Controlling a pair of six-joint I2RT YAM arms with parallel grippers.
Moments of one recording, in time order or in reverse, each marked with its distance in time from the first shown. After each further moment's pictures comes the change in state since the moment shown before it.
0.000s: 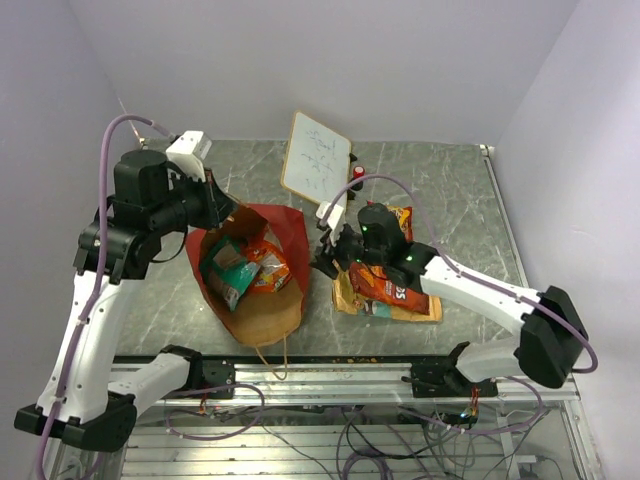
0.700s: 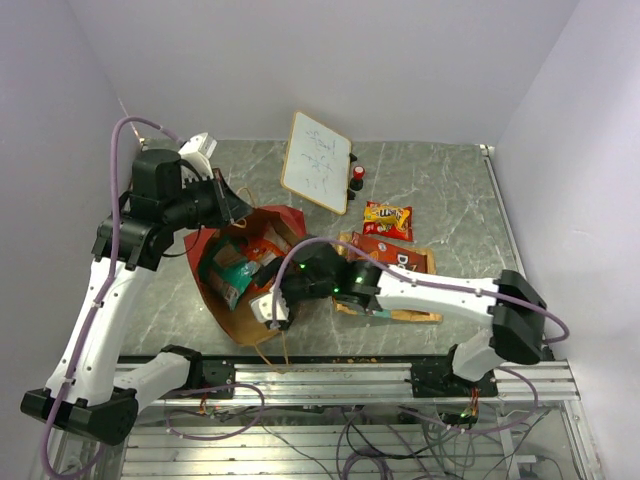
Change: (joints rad) left arm 0.000 0.023 -0.099 0.092 0.084 -0.209; right arm 0.362 0.145 0.208 -0.083 -0.118 -0.832
